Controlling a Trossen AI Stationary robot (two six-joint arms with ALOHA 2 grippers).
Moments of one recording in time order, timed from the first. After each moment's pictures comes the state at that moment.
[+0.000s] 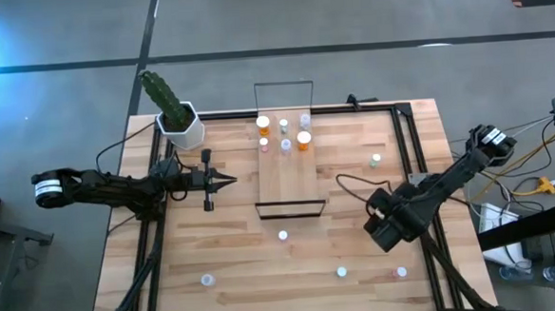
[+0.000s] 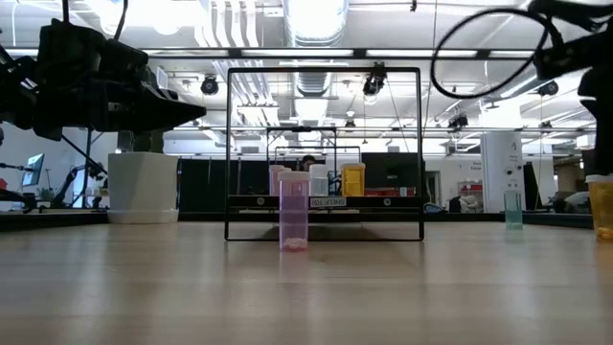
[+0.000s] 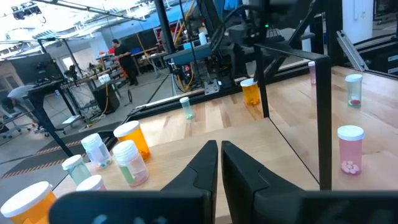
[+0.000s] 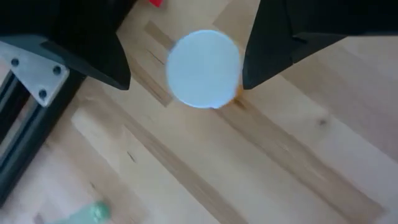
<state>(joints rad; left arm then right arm) 0.32 1.02 0.01 1.04 0.30 0.29 0.63 1.39 0.86 -1.26 0.32 1.48</state>
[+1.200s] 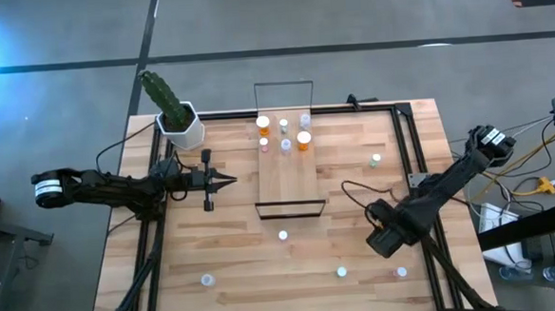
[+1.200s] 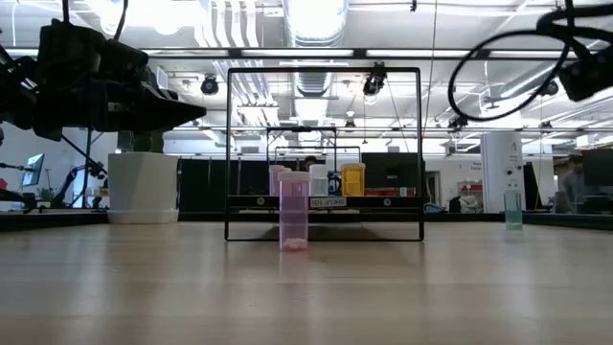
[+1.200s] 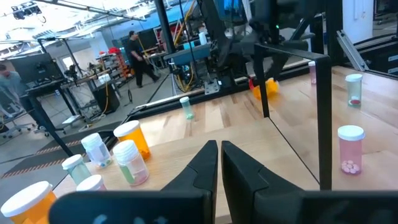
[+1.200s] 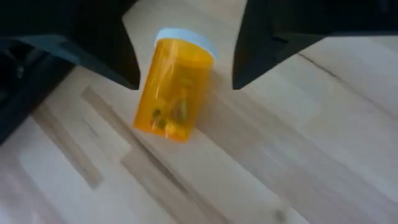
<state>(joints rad) 0.32 1.02 0.01 1.04 0.30 0.29 0.68 1.42 0.84 -1.11 0.06 1.52</state>
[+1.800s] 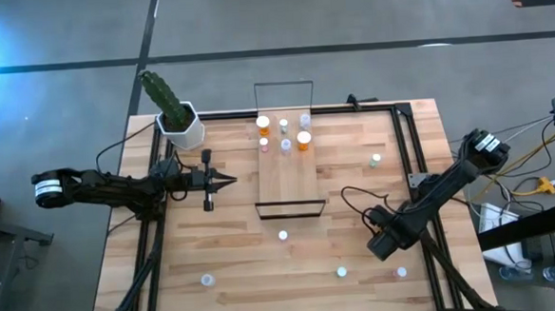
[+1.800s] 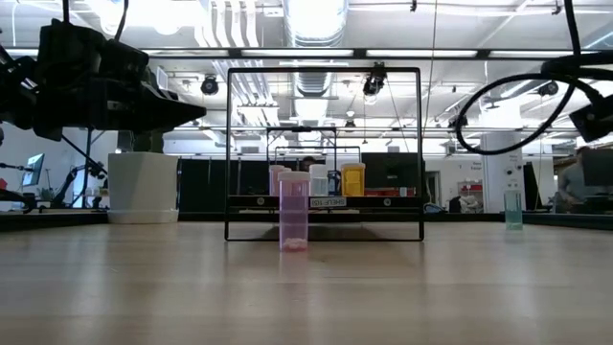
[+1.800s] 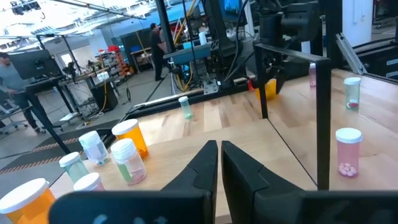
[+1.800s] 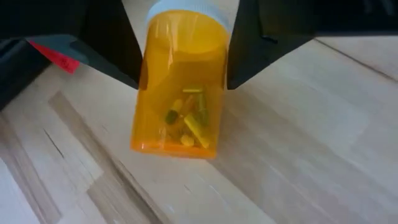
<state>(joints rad) 0.32 1.02 0.01 1.04 0.31 0.27 0.68 1.50 0.75 -0.98 -0.03 1.50</state>
